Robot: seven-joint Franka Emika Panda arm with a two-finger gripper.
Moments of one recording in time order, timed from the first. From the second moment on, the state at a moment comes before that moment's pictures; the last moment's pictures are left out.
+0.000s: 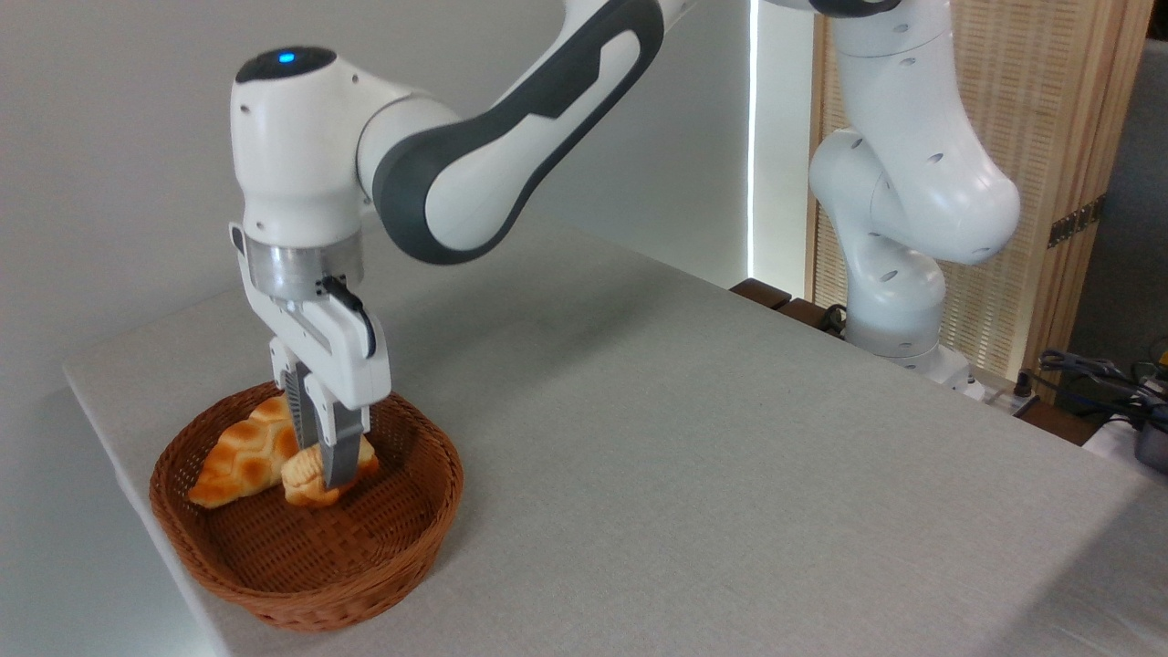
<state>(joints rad) -0.16 0.24 -0.07 -1.76 -0.06 2.22 0.57</state>
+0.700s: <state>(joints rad) -0.15 0.00 -0.06 -1.88 -0.06 1.89 0.57</state>
